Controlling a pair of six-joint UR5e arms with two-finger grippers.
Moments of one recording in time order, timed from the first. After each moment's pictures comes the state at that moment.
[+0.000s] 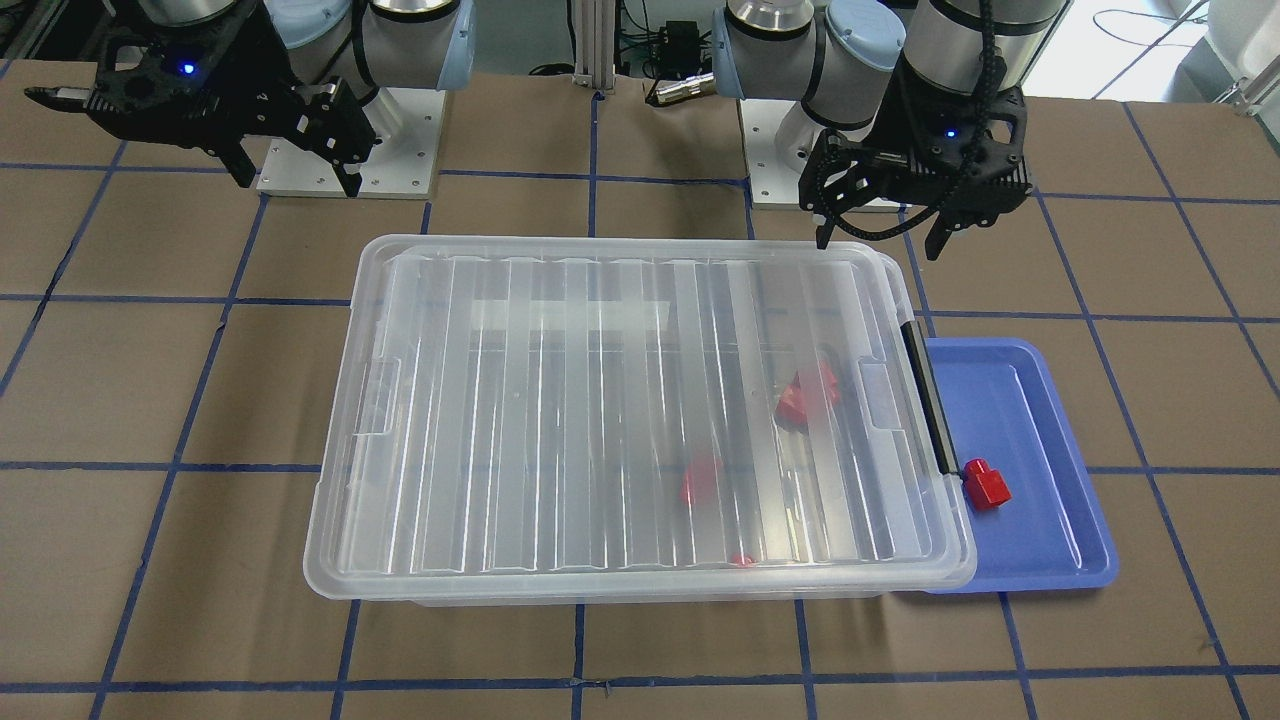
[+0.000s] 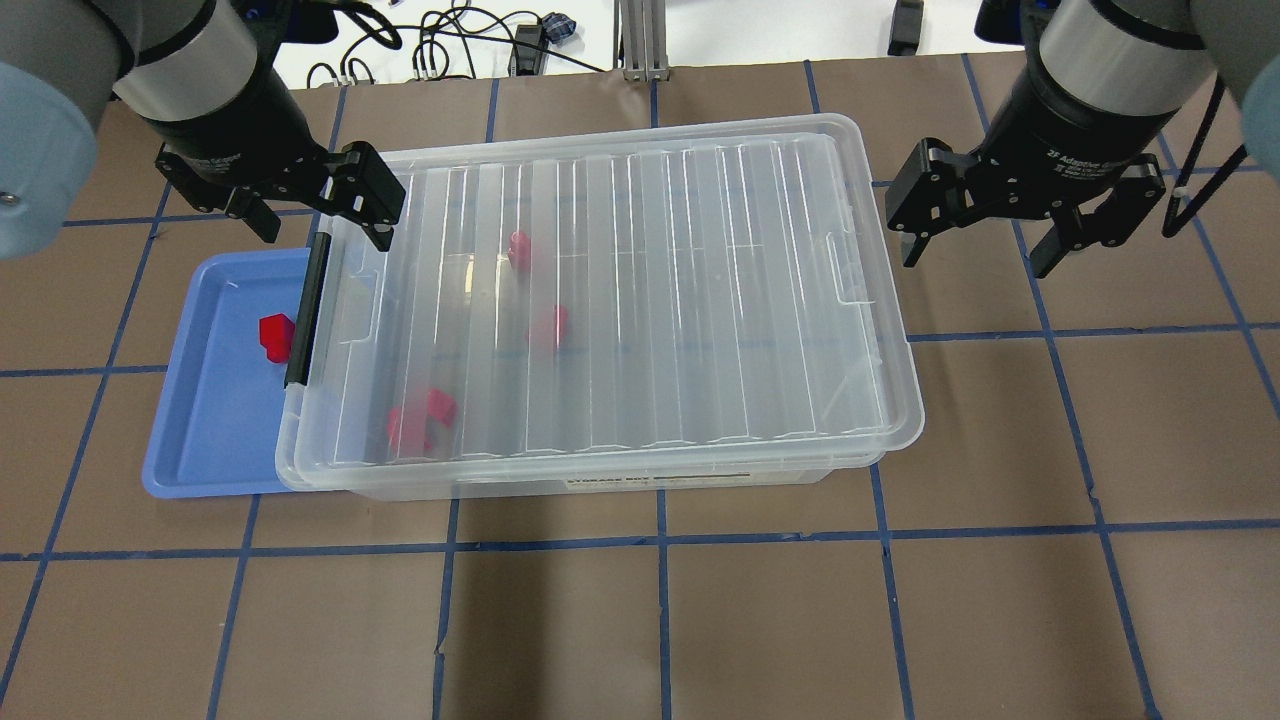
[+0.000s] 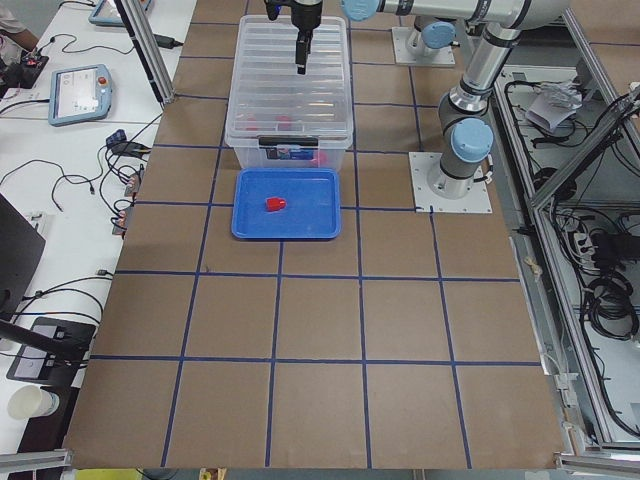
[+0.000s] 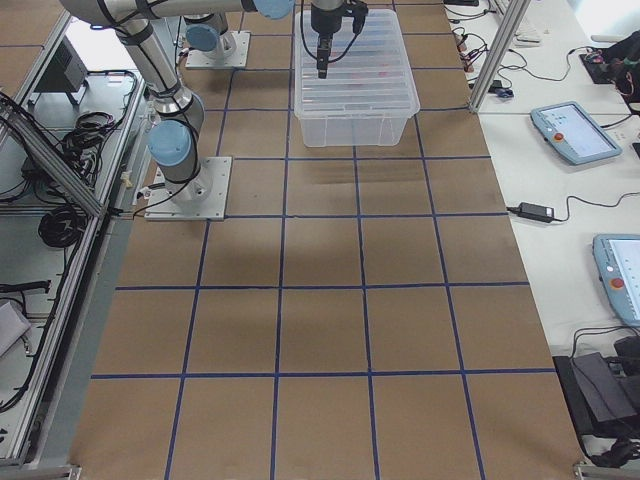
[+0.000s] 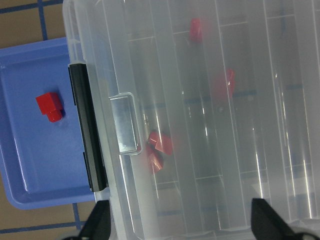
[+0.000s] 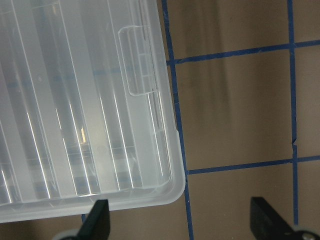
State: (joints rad) left arm -1.58 -1.54 -1.56 -1.56 1.60 0.11; right arm 1.55 -1.68 1.60 -1.47 -1.53 0.10
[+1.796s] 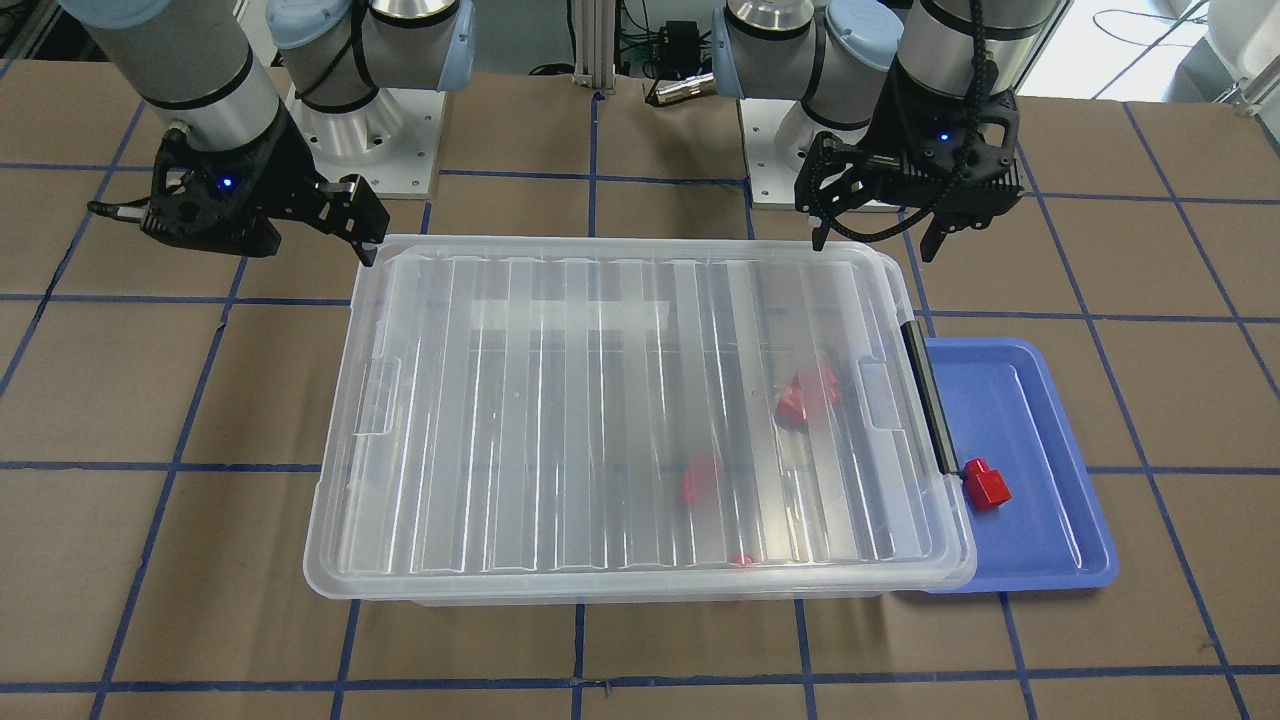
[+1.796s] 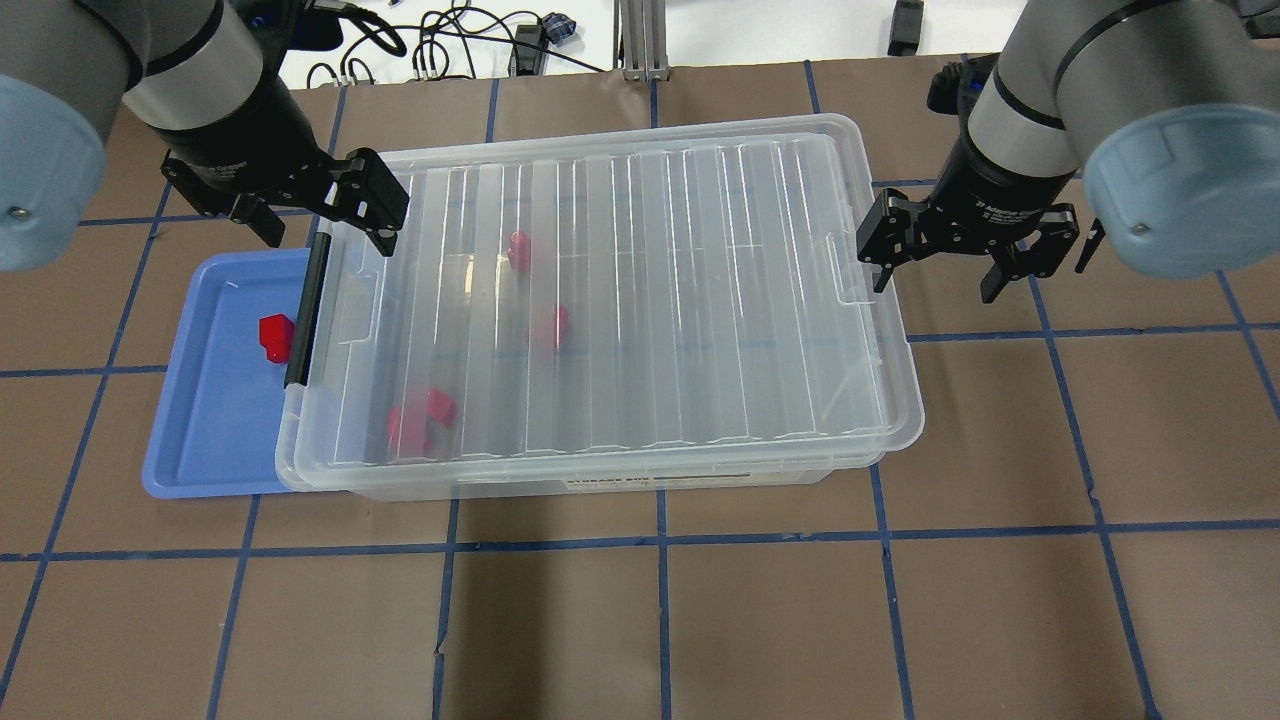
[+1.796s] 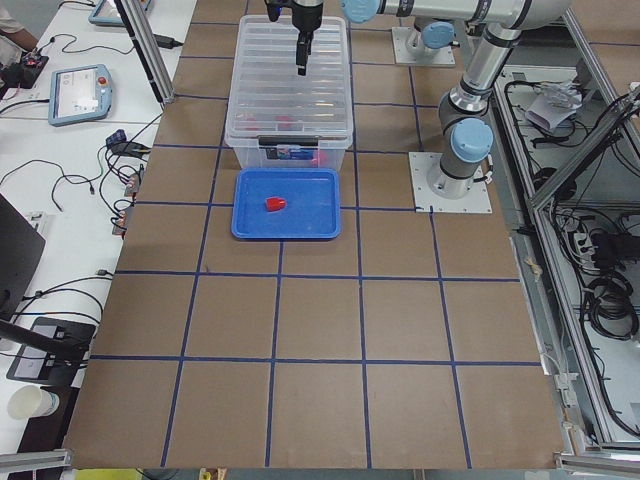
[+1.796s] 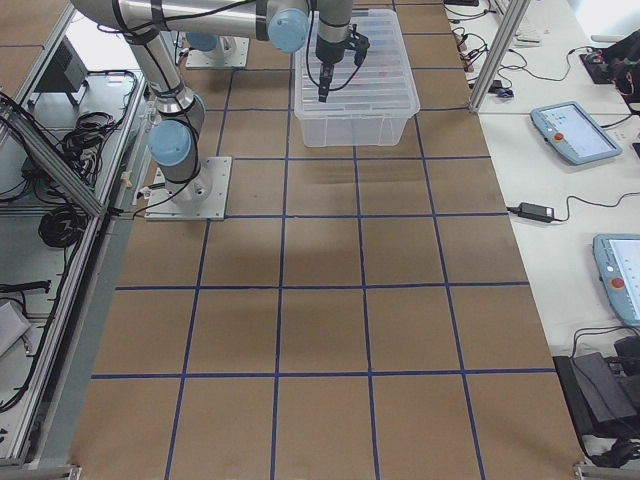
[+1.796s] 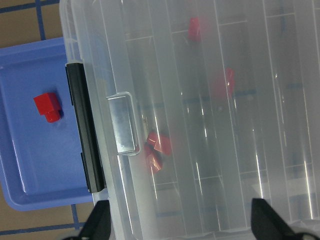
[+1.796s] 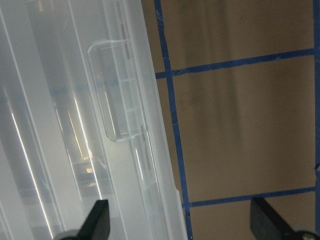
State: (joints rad) left arm -1.58 -1.54 -1.58 -1.54 1.60 0.11; right arm 1.54 -1.55 1.73 -1.69 -1.53 0.11
